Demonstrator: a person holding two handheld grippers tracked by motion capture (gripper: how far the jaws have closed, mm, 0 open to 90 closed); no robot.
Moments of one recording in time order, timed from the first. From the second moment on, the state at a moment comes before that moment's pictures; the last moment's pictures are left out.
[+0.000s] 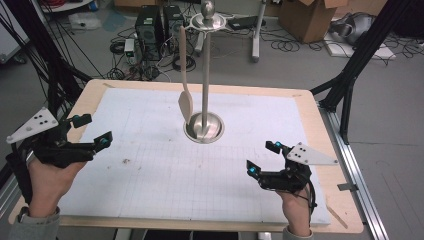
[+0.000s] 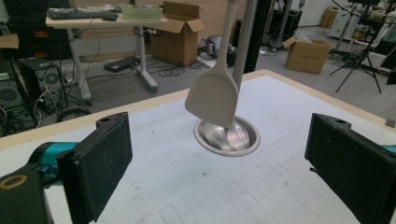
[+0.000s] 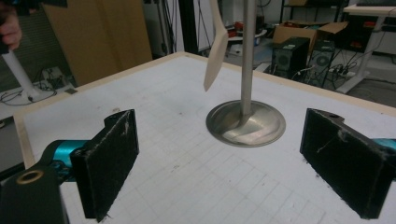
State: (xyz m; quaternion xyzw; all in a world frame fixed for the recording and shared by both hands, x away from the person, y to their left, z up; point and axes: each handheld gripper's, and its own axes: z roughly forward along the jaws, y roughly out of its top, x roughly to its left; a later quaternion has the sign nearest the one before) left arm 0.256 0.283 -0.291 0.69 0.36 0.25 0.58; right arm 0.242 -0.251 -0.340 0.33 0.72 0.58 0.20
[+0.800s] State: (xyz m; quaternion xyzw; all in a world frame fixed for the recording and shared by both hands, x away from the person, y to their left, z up) left arm 0.227 0.305 -0.318 0.67 0.37 0.27 0.59; right arm 0.243 -0.259 -0.336 0.33 0.70 0.60 0.21
